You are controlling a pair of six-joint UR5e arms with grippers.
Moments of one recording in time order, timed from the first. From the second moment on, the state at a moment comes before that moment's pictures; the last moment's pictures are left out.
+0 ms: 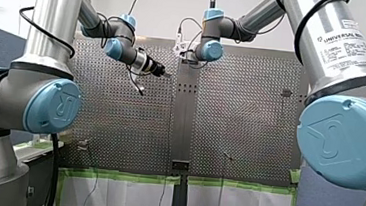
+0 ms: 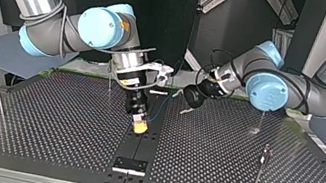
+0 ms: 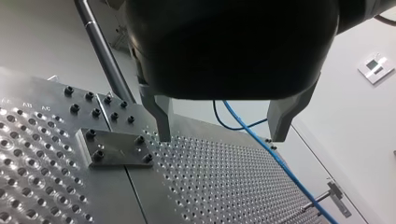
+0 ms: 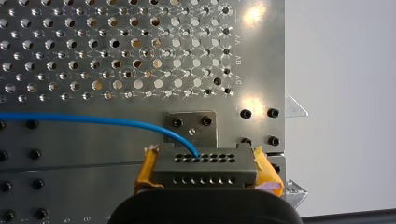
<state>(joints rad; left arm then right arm) -0.12 -1.75 -1.67 -3.10 -0.91 -2.49 2.28 -1.12 1.24 -0.26 1.53 1.58</state>
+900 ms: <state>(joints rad) -0.14 -1.76 -1.67 -2.96 -0.87 -2.64 2.29 -1.12 1.24 -0.26 1.51 1.58</state>
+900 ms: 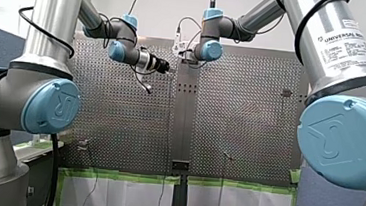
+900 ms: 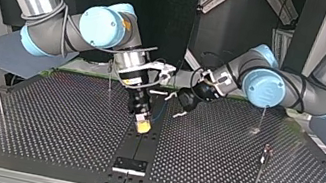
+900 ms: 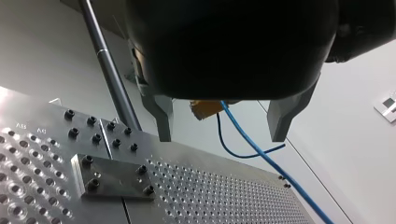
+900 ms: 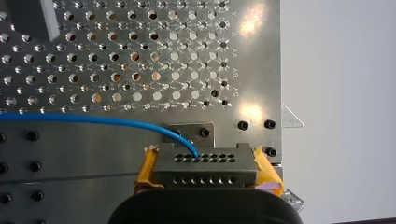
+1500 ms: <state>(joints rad) -0.17 -1.83 -1.63 -2.94 -0.87 -2.66 2.29 -1.12 1.24 -0.26 1.50 1.58</state>
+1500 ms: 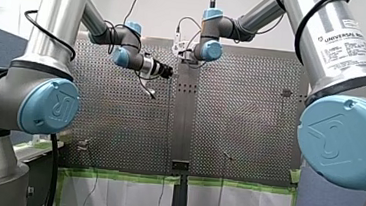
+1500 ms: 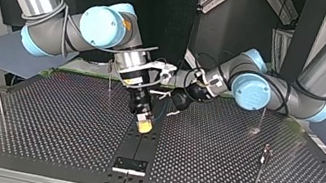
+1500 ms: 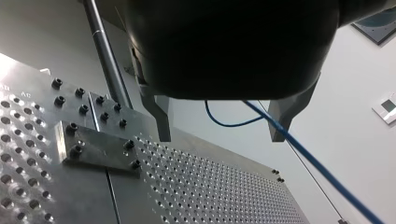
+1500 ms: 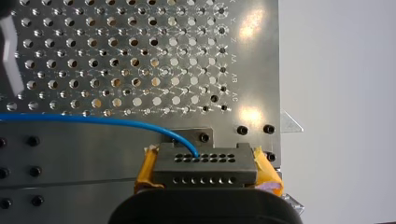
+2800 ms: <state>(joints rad) -0.18 -1.87 -1.59 -2.91 -1.00 -2.55 2.29 -1.12 1.24 -0.26 1.49 1.58</state>
